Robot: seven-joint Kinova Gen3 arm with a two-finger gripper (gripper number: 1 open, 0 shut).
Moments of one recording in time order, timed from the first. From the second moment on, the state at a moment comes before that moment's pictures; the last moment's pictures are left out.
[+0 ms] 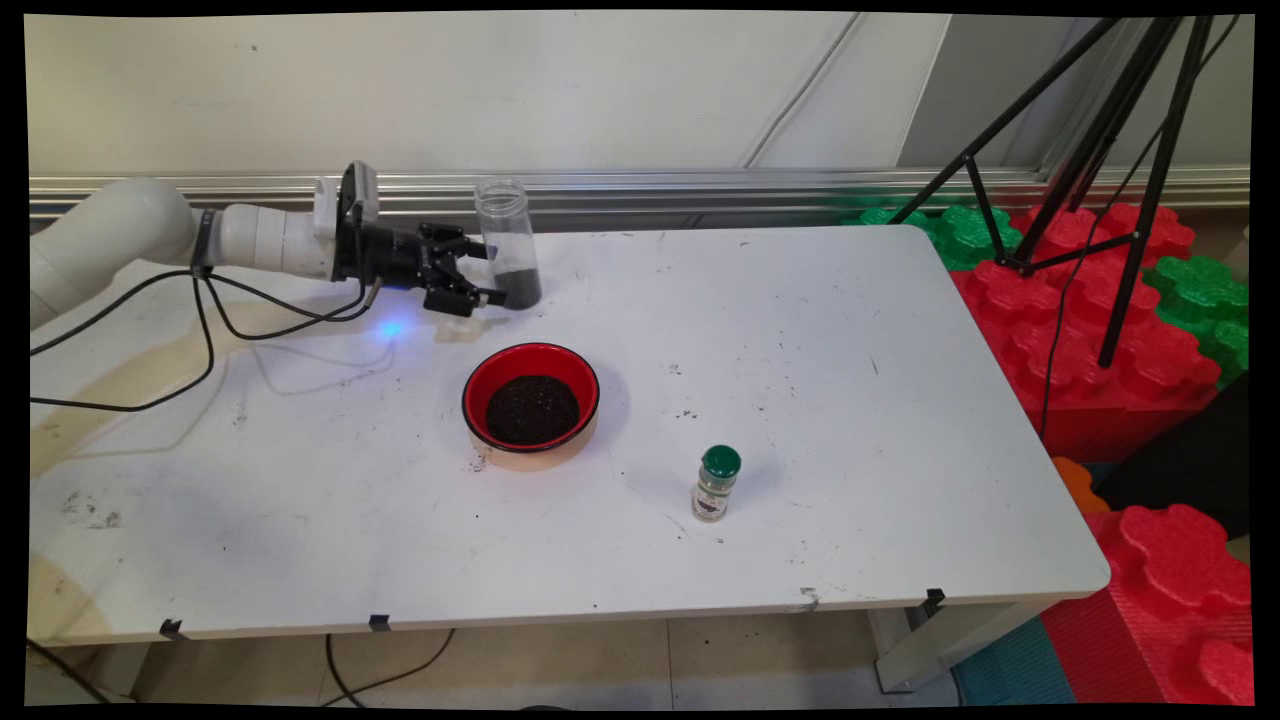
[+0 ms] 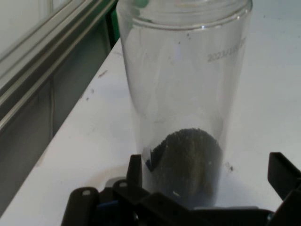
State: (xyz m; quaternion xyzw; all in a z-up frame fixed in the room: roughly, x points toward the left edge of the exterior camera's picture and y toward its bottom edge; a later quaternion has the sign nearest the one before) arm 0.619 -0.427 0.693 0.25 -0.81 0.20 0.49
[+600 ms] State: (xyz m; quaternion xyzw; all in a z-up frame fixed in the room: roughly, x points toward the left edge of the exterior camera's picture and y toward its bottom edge) arm 0.614 -0.445 0.688 0.24 -0.80 0.20 0.52
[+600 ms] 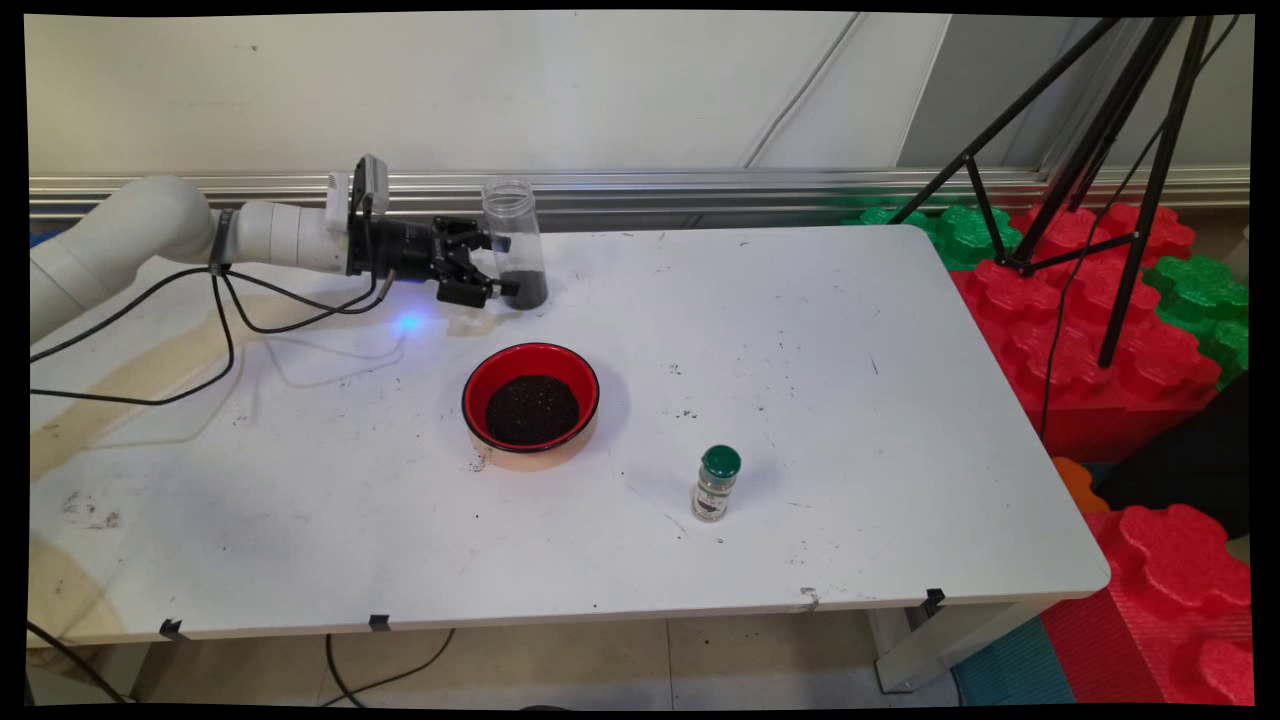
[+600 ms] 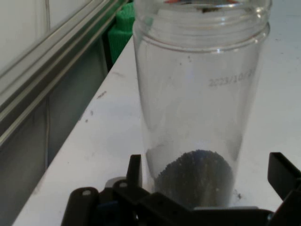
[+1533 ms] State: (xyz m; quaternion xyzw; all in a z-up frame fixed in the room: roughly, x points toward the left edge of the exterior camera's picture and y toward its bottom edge) arm 0.607 -0.460 0.681 0.23 -0.79 0.21 0.52
